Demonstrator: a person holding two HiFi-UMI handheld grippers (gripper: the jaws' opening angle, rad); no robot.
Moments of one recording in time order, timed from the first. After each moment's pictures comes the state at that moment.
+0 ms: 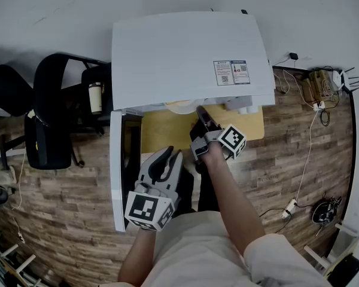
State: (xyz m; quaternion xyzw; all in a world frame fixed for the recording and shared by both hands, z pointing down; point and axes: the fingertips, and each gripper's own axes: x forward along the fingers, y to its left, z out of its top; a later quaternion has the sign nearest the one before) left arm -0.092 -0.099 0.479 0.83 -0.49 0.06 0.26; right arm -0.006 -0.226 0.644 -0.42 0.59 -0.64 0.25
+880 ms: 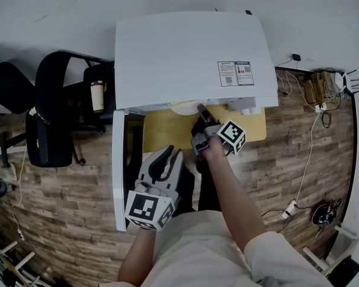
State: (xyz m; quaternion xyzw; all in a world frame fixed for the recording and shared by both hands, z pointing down) left arm -0.098 -0.102 0.480 0.83 -0.50 0.06 0.26; right arm -0.013 -0.236 0.664 -0.43 0.59 -0.65 0.21
